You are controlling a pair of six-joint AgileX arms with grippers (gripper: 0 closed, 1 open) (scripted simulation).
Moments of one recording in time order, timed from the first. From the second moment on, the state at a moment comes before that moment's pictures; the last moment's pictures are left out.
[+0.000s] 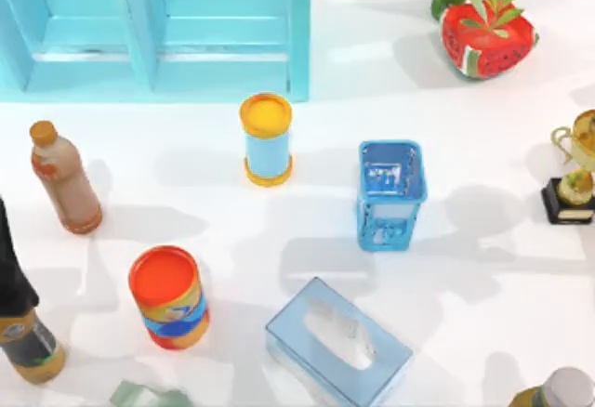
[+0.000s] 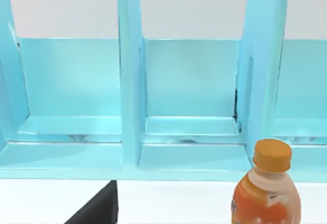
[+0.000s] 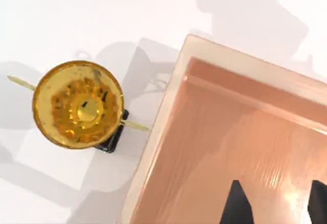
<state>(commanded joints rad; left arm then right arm) 0.00 0.00 0.00 0.00 0.00 0.00 -0.33 1.54 1.64 -1.17 -0.31 -0.60</state>
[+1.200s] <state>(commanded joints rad) 0.00 0.00 0.00 0.00 0.00 0.00 -0.37 1.50 1.35 -1.05 -0.16 -0.61</state>
